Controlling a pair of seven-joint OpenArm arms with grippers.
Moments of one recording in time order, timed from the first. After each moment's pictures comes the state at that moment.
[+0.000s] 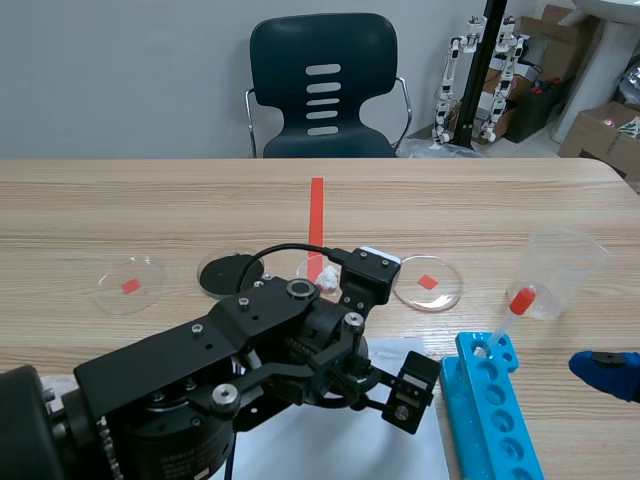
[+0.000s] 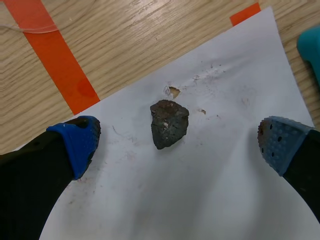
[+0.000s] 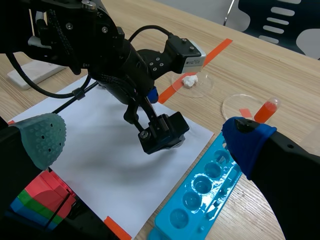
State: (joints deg) left arm -12.8 -3.7 53.7 72.0 -19.0 20.6 42.1; right arm -67.9 20.2 12.6 115.9 -5.7 29.2 38.0
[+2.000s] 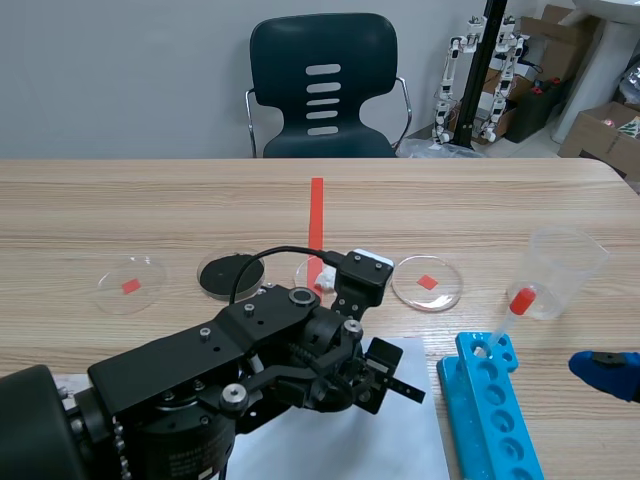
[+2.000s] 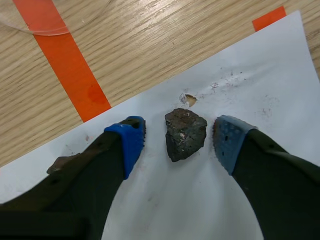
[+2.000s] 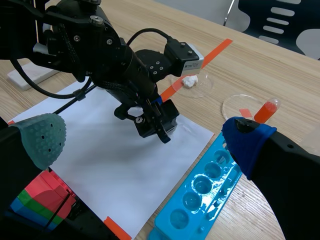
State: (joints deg) left arm -13.5 -3.1 53.7 68.0 -19.0 21.0 38.3; right arm -67.9 20.2 12.6 115.9 -5.7 29.2 38.0
